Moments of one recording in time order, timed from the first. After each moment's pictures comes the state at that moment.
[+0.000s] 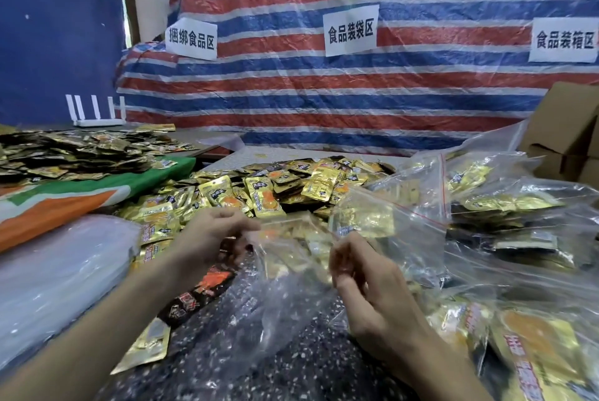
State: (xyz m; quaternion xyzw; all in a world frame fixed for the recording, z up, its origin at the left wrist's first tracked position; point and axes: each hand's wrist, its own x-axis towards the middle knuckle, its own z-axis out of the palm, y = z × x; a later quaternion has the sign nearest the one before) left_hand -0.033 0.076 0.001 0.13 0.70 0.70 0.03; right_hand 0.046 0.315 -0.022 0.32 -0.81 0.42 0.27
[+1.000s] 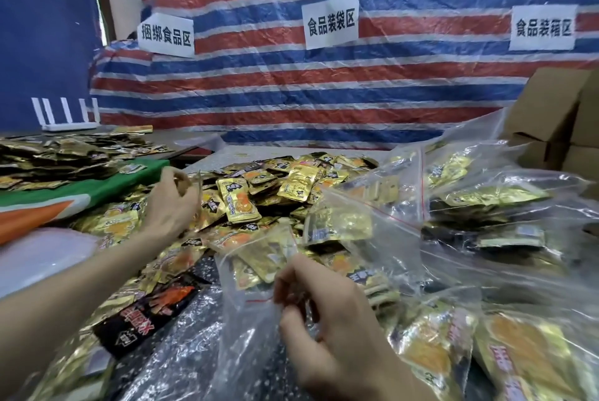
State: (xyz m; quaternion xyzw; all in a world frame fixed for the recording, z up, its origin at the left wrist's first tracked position) left_hand -0.152 0.067 -0.010 -0.03 0.86 0.42 -0.30; right_hand 0.050 0.307 -0.024 0.34 -0.80 0.41 0.27
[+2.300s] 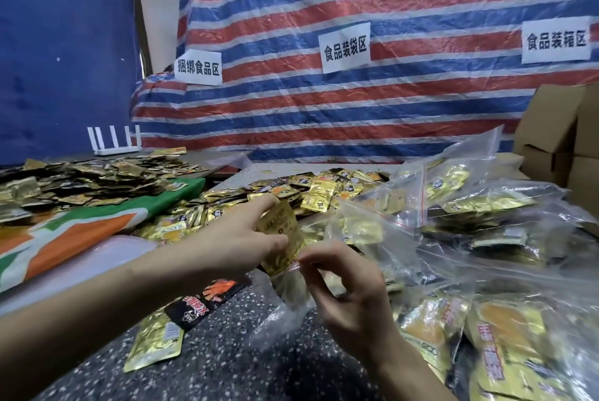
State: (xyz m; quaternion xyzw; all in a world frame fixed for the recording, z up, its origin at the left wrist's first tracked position) left_hand 0.061 0.131 0.082 0.12 0.89 0.43 0.00; right_hand 0.052 0.301 -0.024 0.39 -0.66 0.50 0.40
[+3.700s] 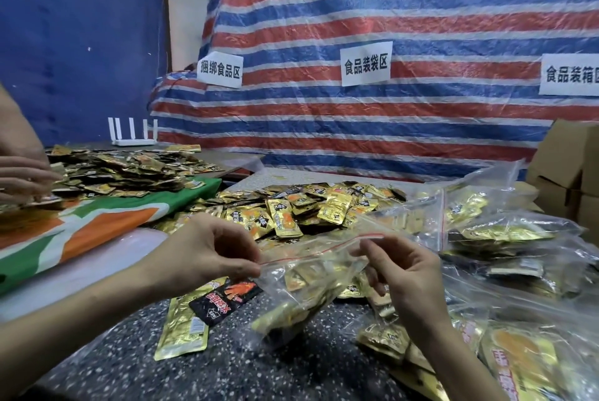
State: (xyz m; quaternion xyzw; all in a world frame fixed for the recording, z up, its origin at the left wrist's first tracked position) left_hand 0.063 0.039 0.062 0.28 0.85 0.45 -0.09; right_hand 0.055 0.322 0.012 0.20 -0.63 0.71 0.23
